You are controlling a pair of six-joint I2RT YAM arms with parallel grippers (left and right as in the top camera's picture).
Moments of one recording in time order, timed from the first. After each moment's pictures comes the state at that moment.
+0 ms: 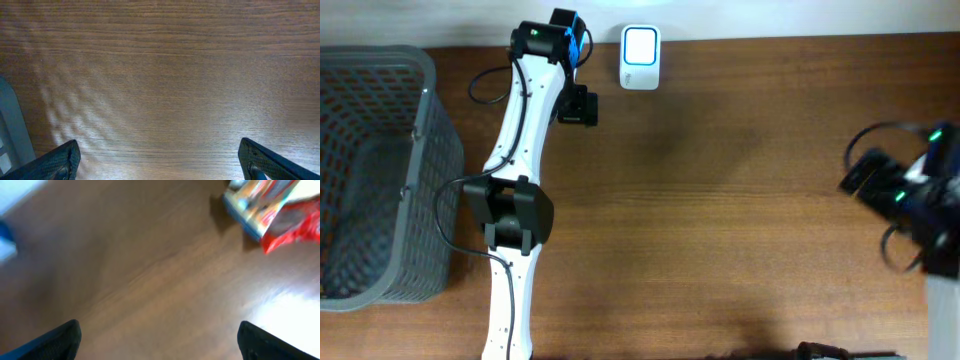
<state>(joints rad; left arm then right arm) -0.22 2.51 2.64 -1.62 -0.15 -0.20 -0.19 1.10 1.41 -1.29 0.08 0.41</state>
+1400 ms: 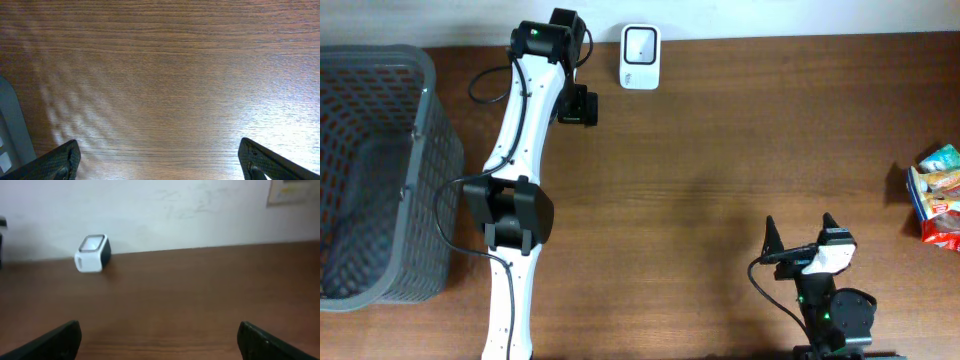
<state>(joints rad) -0.22 2.51 2.64 -1.62 -0.15 -0.20 0.00 0.01 0.02 -0.08 -0.04 0.04</state>
